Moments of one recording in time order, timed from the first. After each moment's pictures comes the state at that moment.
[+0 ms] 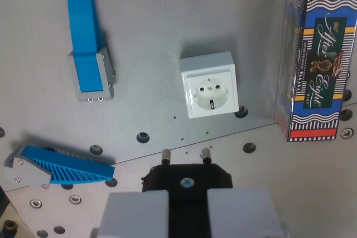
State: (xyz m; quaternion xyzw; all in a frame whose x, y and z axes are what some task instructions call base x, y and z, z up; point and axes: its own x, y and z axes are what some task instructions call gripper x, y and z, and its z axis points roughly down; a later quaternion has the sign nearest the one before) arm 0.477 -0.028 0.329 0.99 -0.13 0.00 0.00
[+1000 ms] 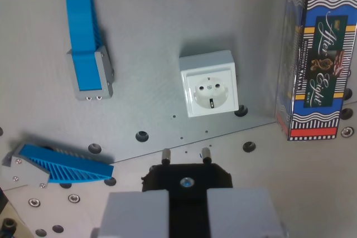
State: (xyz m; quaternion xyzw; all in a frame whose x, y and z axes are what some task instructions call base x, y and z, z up) arm 0.475 -0.028 0.324 0.99 -0.12 0.00 0.00
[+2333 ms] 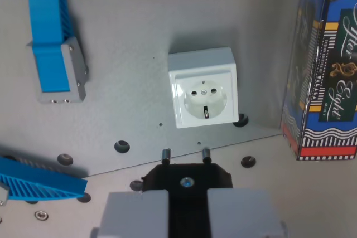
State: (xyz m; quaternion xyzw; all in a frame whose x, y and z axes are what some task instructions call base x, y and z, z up) arm 0.451 -0.033 0.249 0.99 -0.11 -0.01 0.00
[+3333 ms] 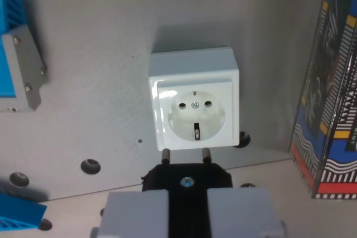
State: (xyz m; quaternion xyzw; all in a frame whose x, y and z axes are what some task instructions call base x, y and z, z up) arm 0.423 -0.039 0.175 1.00 -0.08 -0.01 0.00
